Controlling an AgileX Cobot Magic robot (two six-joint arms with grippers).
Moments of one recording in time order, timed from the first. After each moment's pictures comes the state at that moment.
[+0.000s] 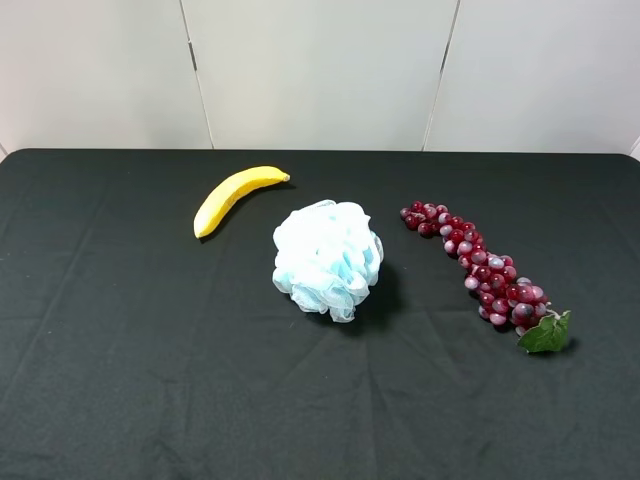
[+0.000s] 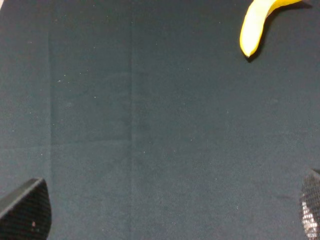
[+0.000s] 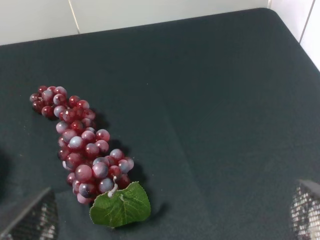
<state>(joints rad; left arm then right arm) 0.05 -0.01 -0.50 -0.05 1.05 0.05 -0.02 0.00 -0.50 -0.05 1.02 0.09</state>
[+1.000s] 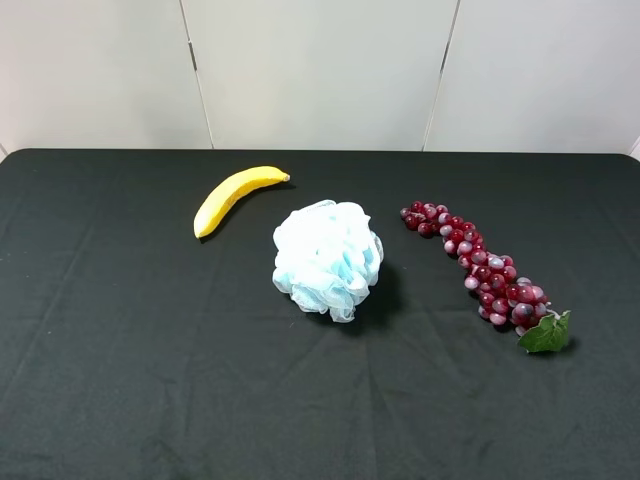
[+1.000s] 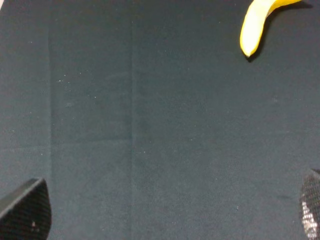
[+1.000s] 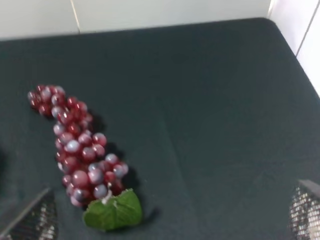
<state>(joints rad) 0.05 -0.01 -0.50 -0.05 1.05 0.05 -0.02 0.18 -0.61 -0.05 1.02 0.00</state>
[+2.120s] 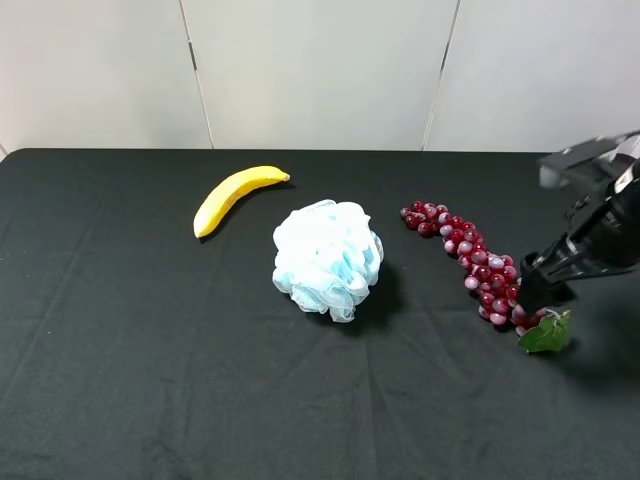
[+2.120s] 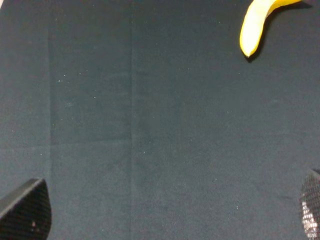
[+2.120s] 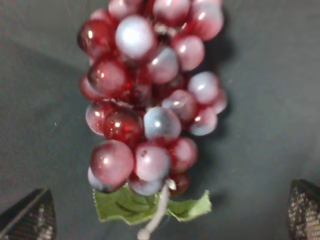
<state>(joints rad) 0.05 -0.01 -0.50 -0.05 1.05 0.05 0.14 1.45 -0.75 0.02 0.76 -0.36</state>
